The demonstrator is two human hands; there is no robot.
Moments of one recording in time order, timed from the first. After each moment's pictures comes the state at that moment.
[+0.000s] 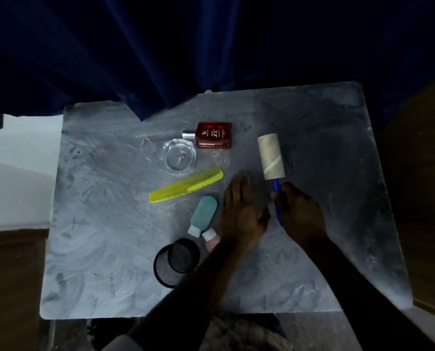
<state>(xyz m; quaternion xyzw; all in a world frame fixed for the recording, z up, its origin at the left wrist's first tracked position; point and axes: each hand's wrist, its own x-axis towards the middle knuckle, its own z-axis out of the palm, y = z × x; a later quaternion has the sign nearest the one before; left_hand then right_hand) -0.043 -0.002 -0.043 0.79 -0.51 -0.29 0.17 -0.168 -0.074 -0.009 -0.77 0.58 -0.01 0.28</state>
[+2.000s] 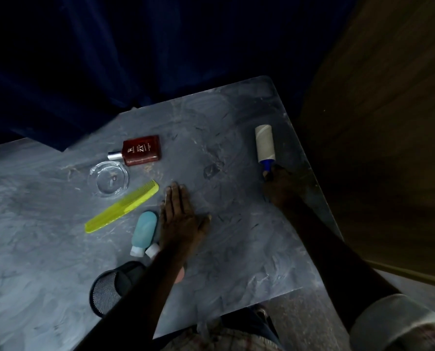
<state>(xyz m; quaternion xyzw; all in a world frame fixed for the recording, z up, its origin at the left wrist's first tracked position) -0.053 -0.003 -0.078 0.80 -0.56 -0.21 -0.02 -0.278 -0.151 -0.064 -0.65 0.70 0.06 0.28</state>
